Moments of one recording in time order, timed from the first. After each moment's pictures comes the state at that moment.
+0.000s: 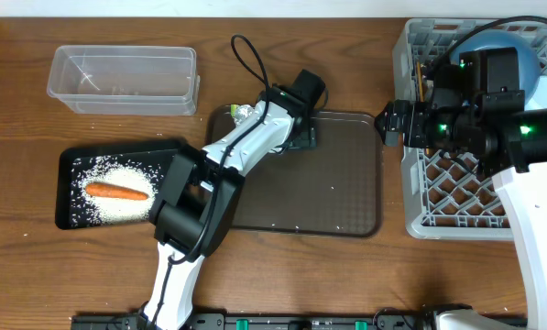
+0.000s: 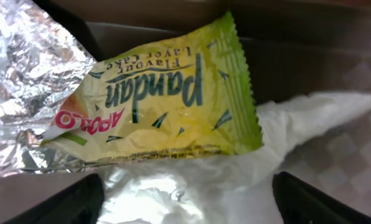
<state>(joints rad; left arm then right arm) -0.56 2.18 1.65 -0.82 -0.15 -0.60 0.13 1.40 1.51 -1.11 -0.27 0.23</state>
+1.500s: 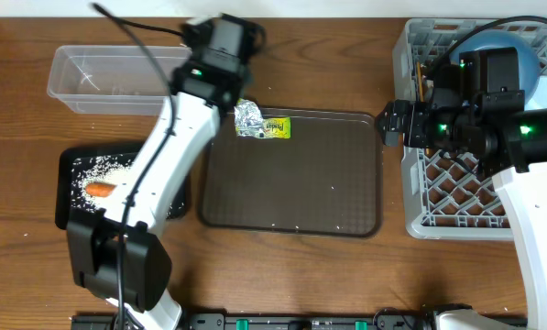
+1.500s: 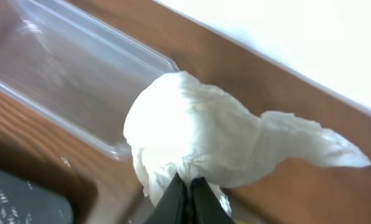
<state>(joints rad) -0.32 1.80 1.64 -0.72 -0.45 -0.72 0.13 1.40 1.51 -1.11 -0.27 0.23</state>
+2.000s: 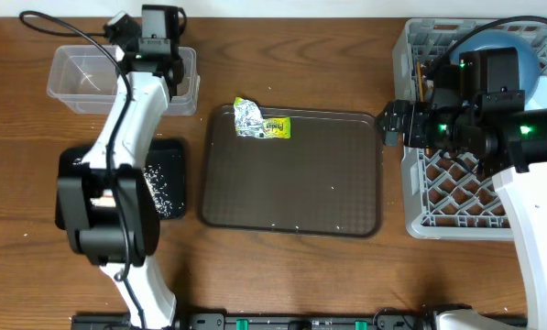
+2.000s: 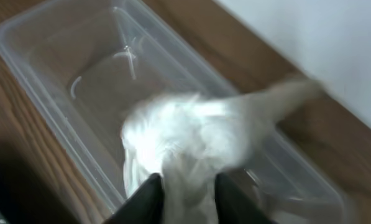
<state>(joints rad) -0.04 2.00 1.64 -0.55 -0.53 -0.71 0.13 1.40 1.51 -1.11 -0.27 0.23</state>
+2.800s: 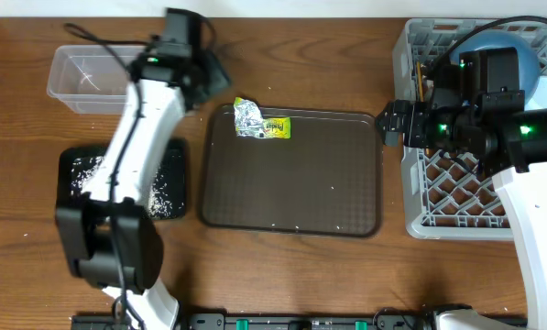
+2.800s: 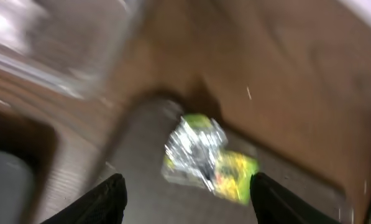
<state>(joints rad) -0.19 1.87 1.64 -0.85 0.03 -0.67 0.13 1.40 1.51 -1.11 -0.27 0.23</state>
